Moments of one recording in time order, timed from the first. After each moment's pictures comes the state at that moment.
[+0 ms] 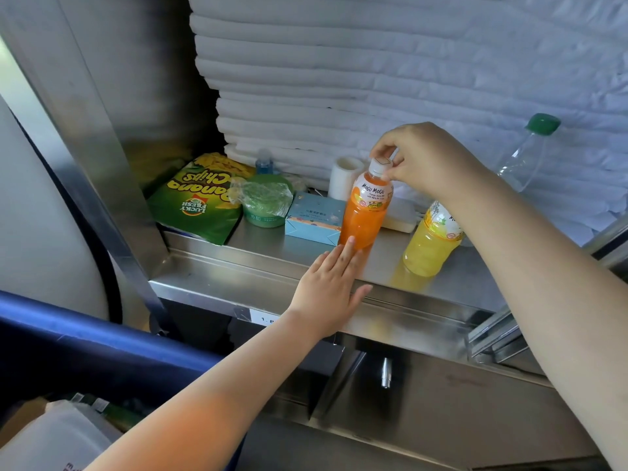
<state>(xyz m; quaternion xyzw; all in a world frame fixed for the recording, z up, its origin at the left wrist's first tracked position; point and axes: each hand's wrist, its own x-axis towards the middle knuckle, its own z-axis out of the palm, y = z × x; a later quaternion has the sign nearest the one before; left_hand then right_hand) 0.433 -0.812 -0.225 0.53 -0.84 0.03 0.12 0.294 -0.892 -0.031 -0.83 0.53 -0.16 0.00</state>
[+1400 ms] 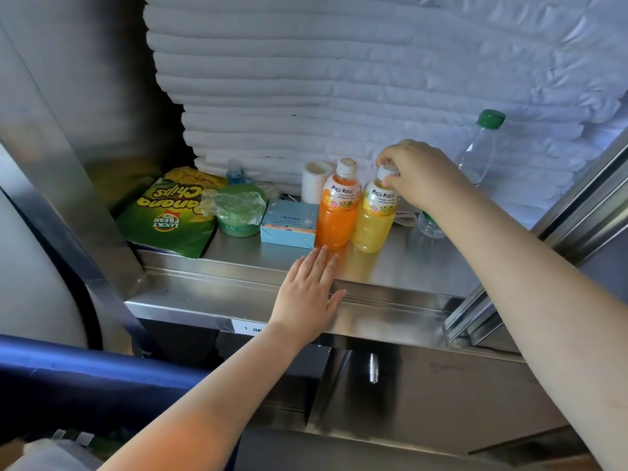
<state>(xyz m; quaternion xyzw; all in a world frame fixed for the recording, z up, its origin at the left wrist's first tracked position) 0.431 -0.809 -0.233 0.55 -0.83 0.08 0.12 0.256 -0.886 -0.048 -0.78 0.61 -0.14 -0.05</state>
